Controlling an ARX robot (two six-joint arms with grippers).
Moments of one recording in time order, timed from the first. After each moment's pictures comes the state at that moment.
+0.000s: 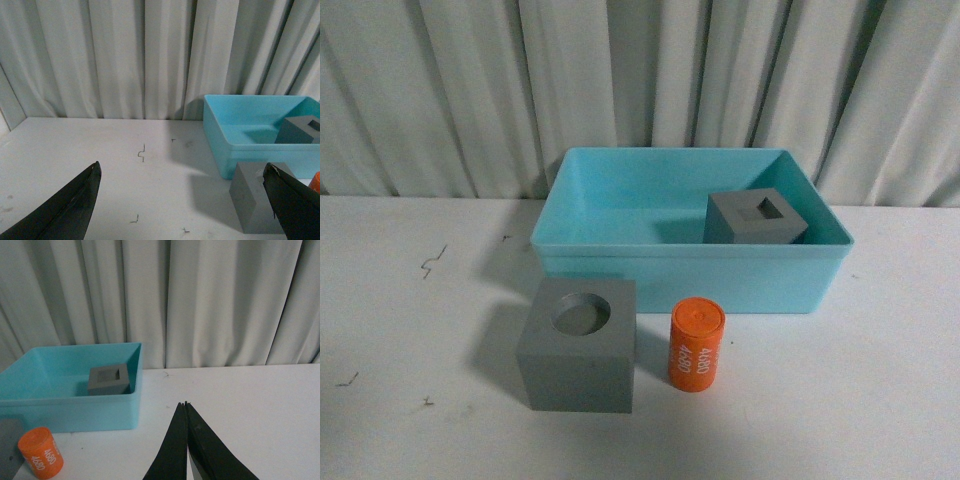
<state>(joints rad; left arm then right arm) 0.00 0.01 0.01 0.00 0.00 -0.01 0.00 0.39 0.01 0.40 0.00 0.01</state>
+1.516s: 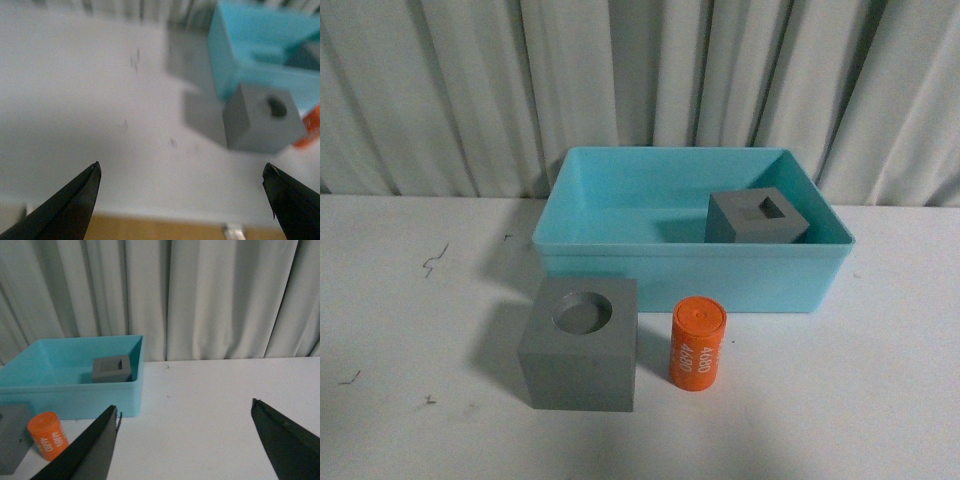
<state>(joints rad) -0.04 0.20 0.14 -0.30 -0.03 -0.14 0.00 0.00 0.01 0.00 0.00 0.01</state>
